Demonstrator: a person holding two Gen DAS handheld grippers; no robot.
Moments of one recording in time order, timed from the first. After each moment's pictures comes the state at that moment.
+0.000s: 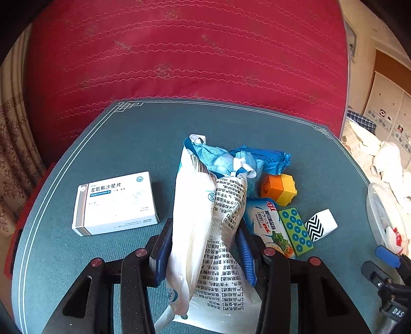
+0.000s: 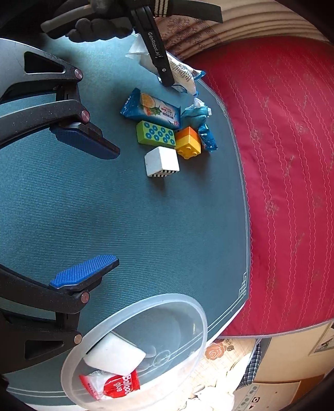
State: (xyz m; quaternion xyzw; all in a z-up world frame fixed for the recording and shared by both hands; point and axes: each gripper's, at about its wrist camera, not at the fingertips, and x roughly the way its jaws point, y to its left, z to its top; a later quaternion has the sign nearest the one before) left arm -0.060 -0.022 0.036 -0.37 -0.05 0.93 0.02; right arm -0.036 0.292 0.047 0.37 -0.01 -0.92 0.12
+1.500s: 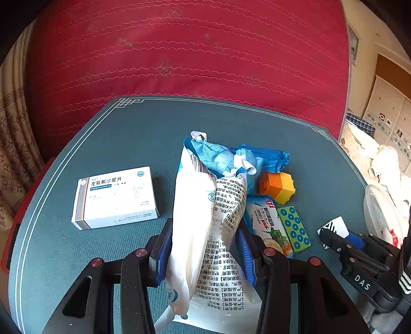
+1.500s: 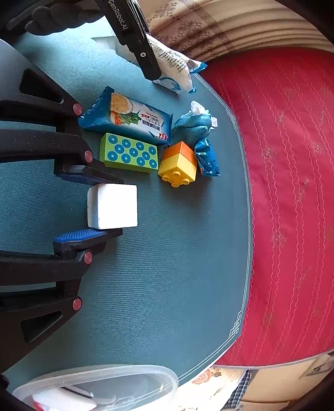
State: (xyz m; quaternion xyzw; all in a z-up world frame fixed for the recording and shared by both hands) left arm -0.053 -0.019 0.035 -0.38 -0.06 0.92 0.03; right arm -0.085 0.242 0.032 0.38 0.01 -0.91 0.16
